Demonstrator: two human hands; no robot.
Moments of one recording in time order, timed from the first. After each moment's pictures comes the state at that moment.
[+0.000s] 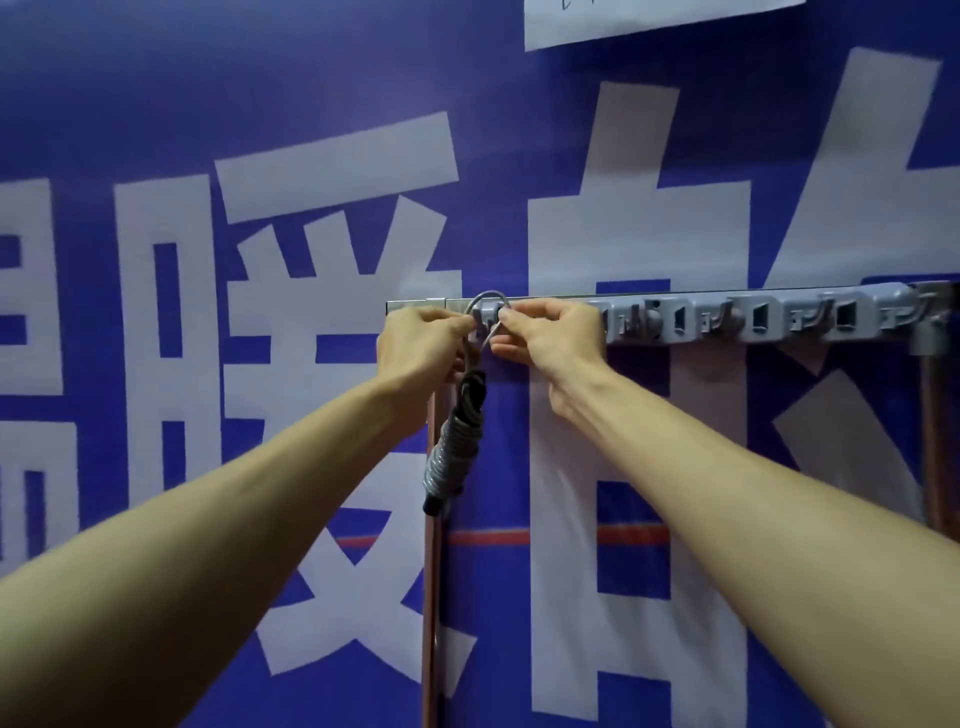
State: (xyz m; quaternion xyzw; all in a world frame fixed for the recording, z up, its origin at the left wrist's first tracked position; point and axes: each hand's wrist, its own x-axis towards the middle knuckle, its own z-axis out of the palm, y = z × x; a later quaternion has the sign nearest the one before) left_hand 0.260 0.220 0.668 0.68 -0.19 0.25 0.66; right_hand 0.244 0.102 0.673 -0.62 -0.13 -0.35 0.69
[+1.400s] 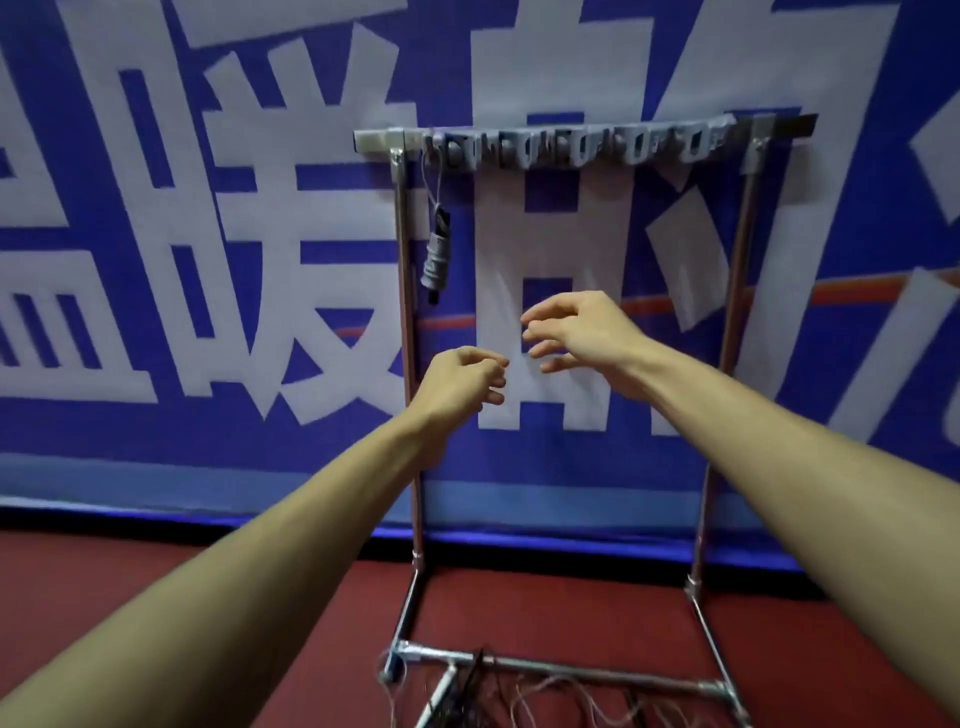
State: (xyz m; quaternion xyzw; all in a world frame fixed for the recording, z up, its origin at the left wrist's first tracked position) left_hand 0.033 0.215 0.488 0.77 -0.19 0.01 0.61; right_hand -0.001 0.068 0.531 -0.83 -0.01 -0.18 0.53
